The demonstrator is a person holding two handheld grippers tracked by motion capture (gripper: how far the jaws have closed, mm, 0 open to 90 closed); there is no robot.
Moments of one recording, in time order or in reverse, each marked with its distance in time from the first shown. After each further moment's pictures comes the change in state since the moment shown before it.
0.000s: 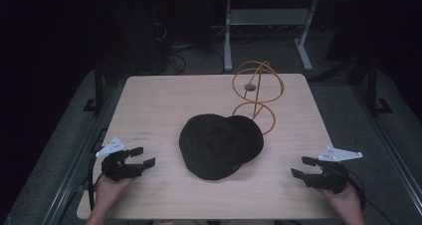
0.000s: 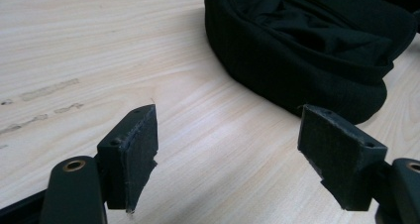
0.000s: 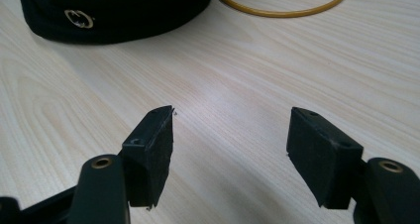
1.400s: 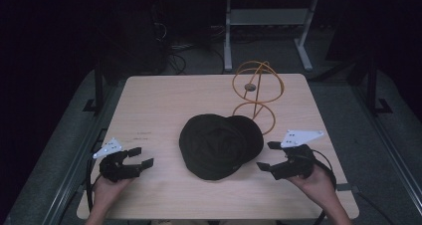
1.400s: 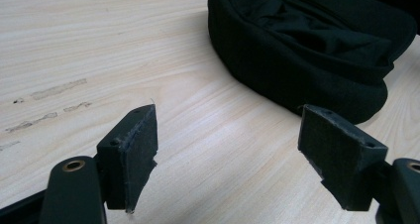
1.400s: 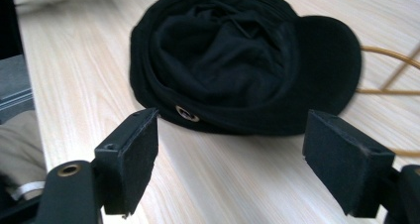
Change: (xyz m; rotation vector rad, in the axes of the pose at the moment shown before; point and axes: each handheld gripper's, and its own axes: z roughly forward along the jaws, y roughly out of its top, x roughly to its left) left arm 0.002 -0.003 -0.004 -0.013 0.003 0.002; right arm 0.069 0.097 0.027 0.000 0.175 -0.210
